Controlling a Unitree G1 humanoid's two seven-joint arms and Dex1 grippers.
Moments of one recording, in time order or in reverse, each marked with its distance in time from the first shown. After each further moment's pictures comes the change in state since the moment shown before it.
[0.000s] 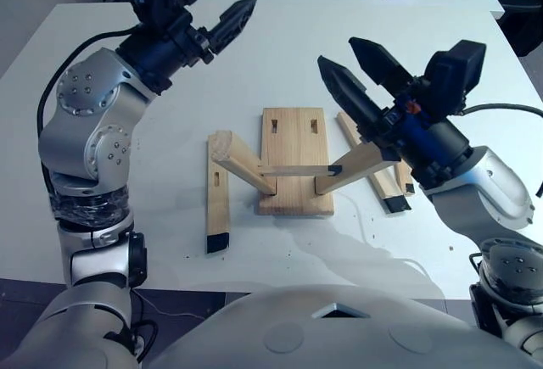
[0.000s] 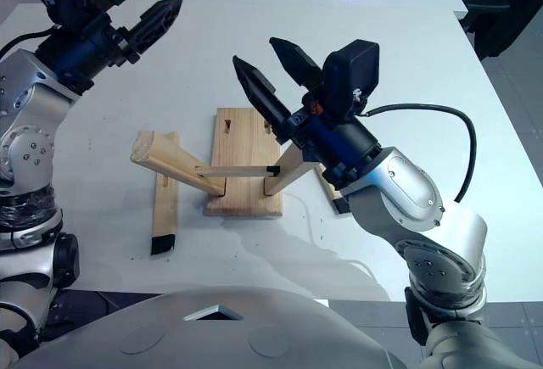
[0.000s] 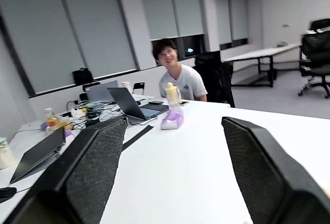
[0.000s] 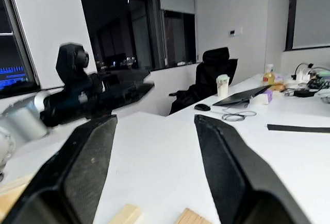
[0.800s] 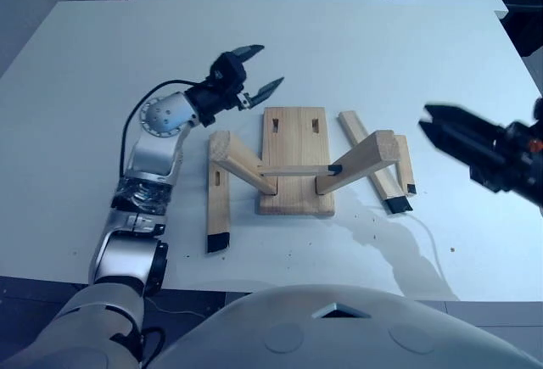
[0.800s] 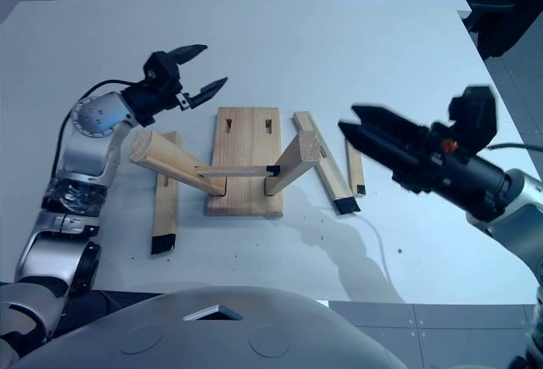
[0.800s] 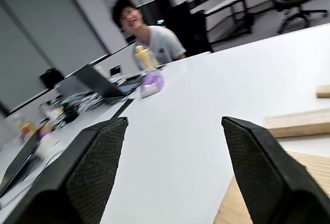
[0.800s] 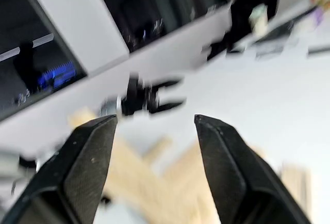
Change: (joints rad) left arm -0.028 -0.124 -0.270 0.641 0.398 -0.724 -0.229; right arm 0.488 -0.418 -0.628 0.285 0.415 0.193 0.817
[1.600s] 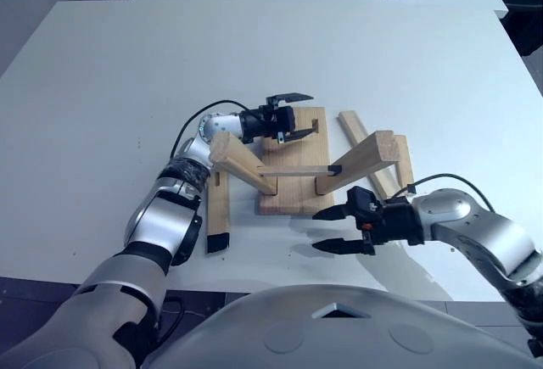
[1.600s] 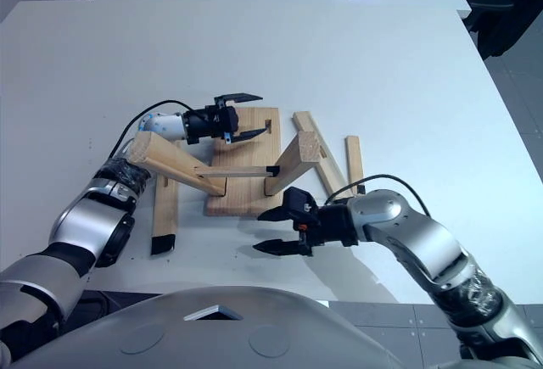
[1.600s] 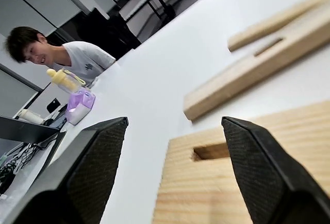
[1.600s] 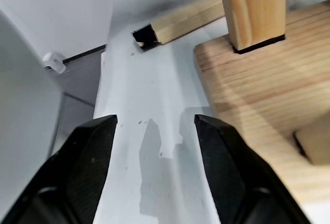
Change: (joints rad) left arm -0.216 -0.131 -0.190 0.721 0.313 -0.638 -0.038; right arm -0.281 0.132 0.969 0.071 -0.949 -0.134 0.300
